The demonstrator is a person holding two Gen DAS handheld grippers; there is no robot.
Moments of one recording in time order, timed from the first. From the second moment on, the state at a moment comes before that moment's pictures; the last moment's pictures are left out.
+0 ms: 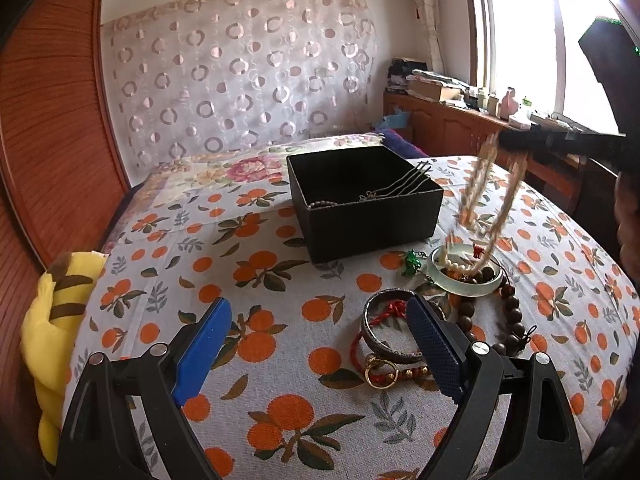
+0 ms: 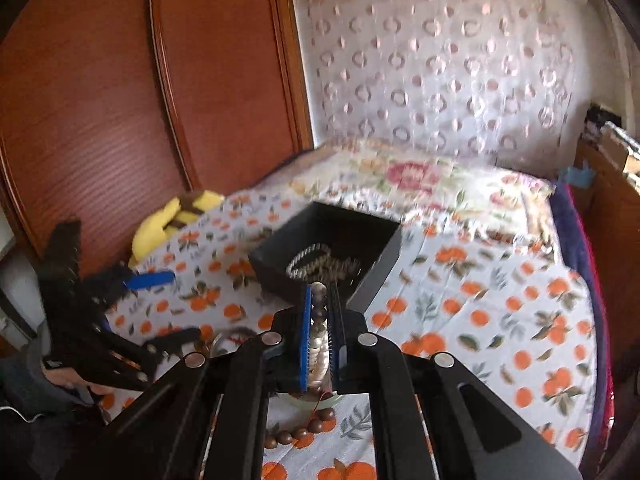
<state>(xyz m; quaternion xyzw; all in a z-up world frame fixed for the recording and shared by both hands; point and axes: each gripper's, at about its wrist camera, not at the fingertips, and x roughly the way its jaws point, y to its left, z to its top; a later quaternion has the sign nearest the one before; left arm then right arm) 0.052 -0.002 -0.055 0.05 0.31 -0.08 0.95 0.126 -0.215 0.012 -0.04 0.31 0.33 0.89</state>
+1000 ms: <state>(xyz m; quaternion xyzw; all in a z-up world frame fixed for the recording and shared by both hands) 0.111 -0.099 -0.066 0.06 0.42 -0.20 0.88 0.121 -0.294 -0.011 -0.02 0.32 0.26 0.91</state>
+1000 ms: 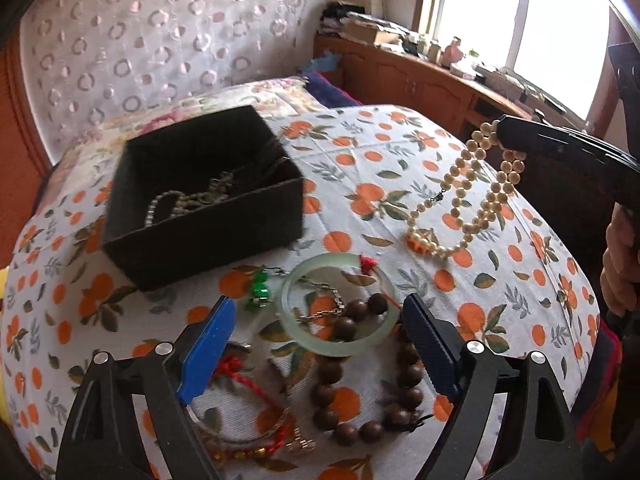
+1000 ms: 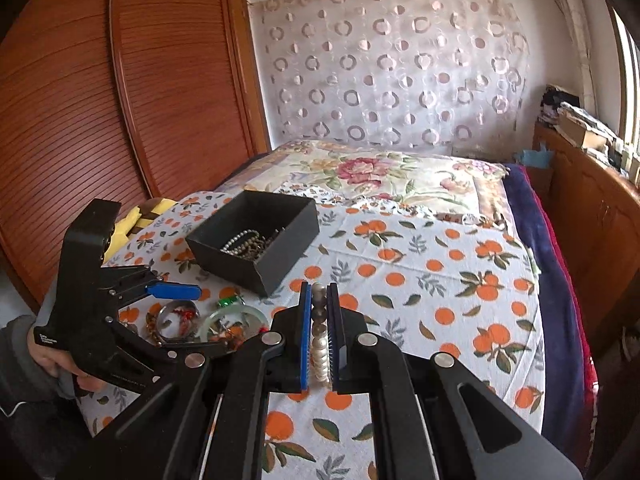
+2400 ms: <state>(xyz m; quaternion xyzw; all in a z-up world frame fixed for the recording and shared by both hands) 0.092 -0.040 0.019 0.06 0.34 -0.16 0.93 0.133 -0.216 0.059 -0.05 0.26 0.32 0.91</state>
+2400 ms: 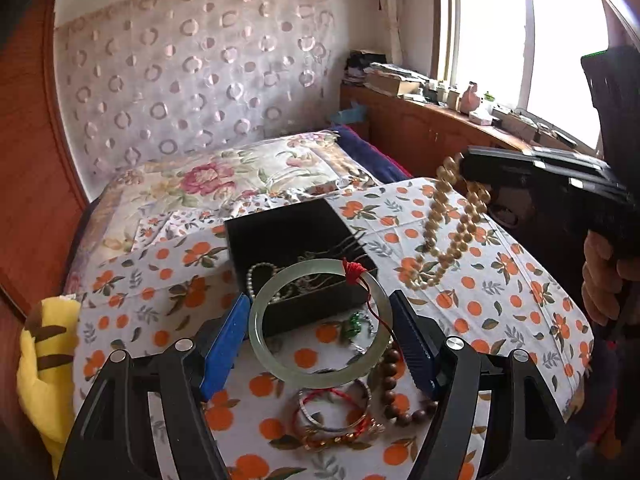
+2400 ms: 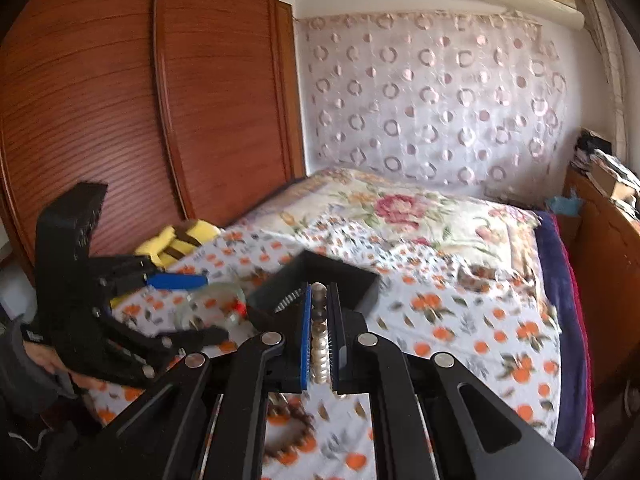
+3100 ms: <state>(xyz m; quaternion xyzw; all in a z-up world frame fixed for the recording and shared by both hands) 0.110 -0.002 0.029 0.06 0.32 -0.13 0.94 0.254 -0.169 0.038 -0.04 0.31 0.29 0.90</state>
